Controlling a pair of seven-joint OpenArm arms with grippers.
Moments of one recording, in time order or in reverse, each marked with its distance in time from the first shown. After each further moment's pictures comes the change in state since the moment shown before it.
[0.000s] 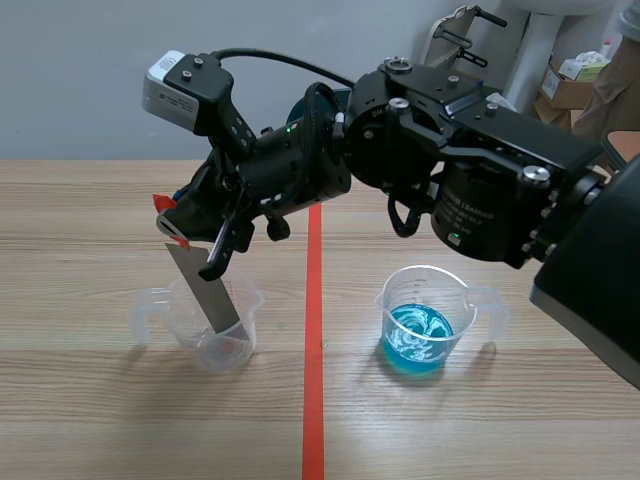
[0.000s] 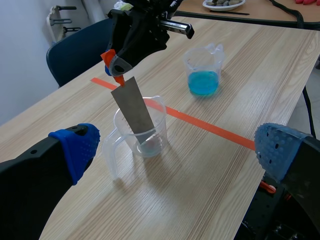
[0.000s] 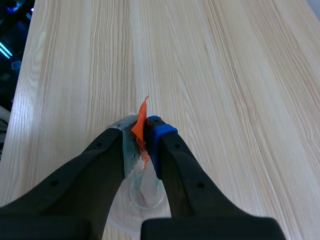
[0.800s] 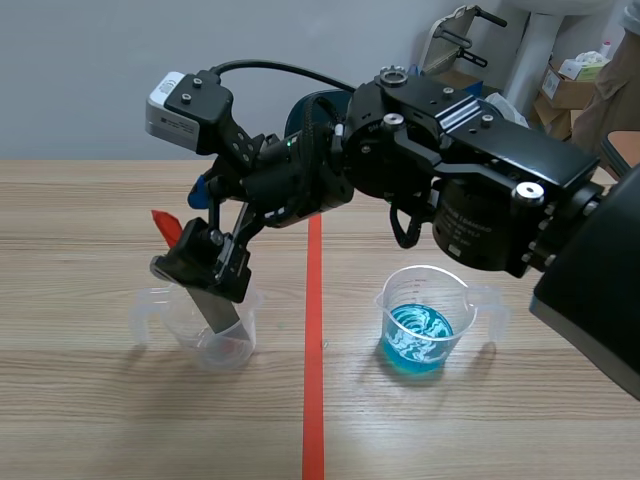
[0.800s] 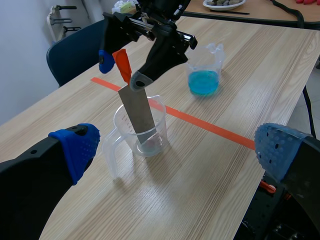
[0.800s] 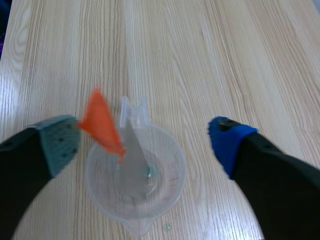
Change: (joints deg) left arm 0.0 0.0 0.0 0.0 0.0 0.0 0.0; right arm -0.9 -0.2 0.1 0.2 -4.3 0.0 -0.5
